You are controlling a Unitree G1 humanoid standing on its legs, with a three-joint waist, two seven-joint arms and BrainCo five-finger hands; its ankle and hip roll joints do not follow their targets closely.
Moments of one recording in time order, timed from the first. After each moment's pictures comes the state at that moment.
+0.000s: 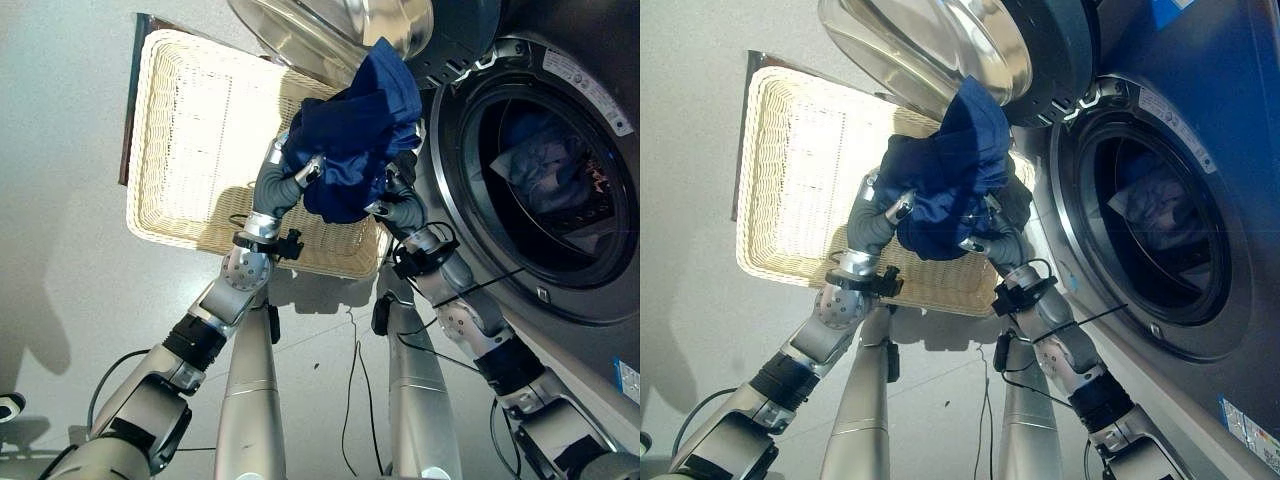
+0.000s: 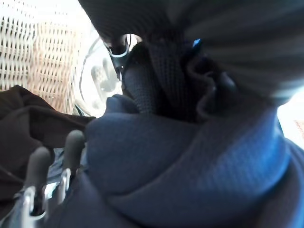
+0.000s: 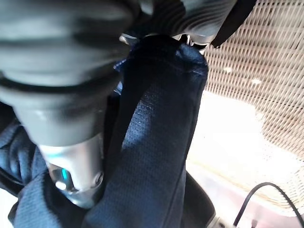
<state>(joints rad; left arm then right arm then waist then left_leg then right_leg) -0.63 0.46 -0.45 0.16 -0.21 -0.61 0.28 -0.53 -0.37 0.39 0.01 0.79 -0.19 0.12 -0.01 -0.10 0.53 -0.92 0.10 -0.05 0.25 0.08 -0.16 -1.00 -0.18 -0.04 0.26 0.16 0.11</state>
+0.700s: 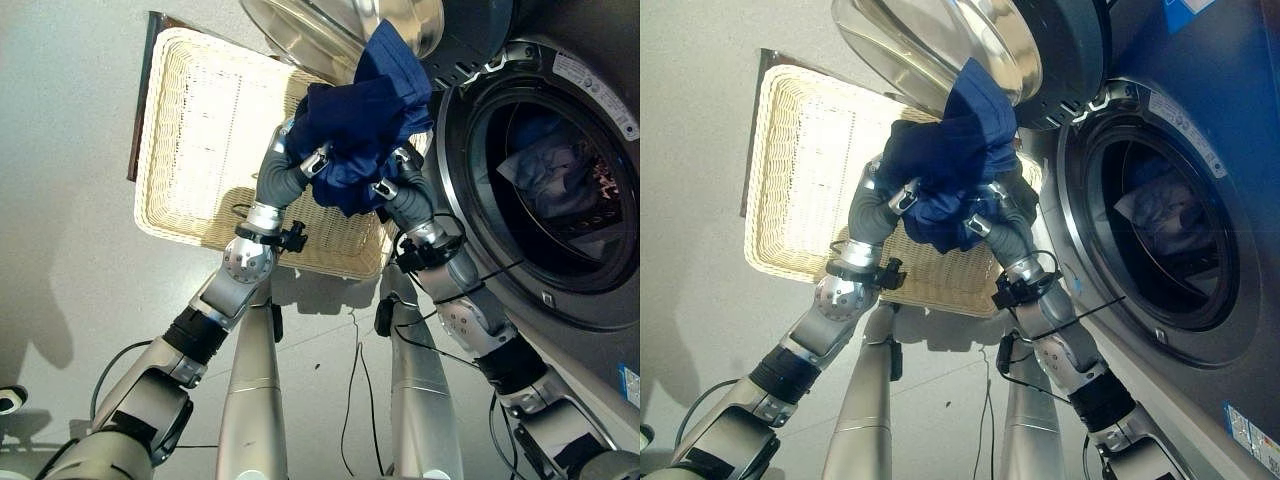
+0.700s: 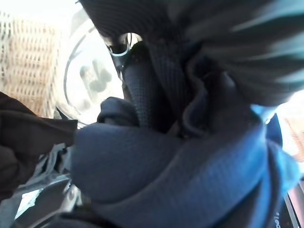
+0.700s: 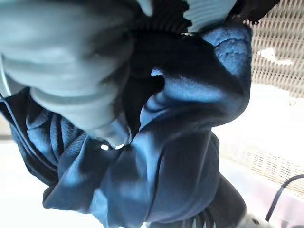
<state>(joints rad) -0.68 0.45 -0.45 0.12 -0.17 -0.56 0.27 -0.54 -0.36 0.37 -0.04 0.84 -0.26 0.08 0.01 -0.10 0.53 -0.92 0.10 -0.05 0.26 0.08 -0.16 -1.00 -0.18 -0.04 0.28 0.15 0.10</state>
